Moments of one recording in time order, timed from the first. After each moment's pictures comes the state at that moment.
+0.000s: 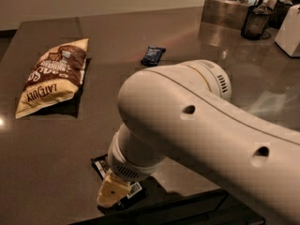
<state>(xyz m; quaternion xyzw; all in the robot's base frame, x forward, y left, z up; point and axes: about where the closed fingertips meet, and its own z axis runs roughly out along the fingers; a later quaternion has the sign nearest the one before) 0.341 0.058 0.827 -0.57 0.79 0.11 0.18</state>
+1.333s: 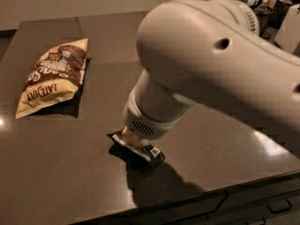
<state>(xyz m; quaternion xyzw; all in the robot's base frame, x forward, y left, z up) 0.389 0.027 0.880 -0.54 0.81 0.08 0.20</state>
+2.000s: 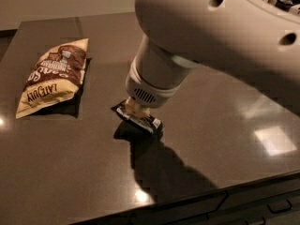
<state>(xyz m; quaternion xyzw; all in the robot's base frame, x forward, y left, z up) 0.439 0.015 0.908 -0.54 0.81 0.04 0.21</state>
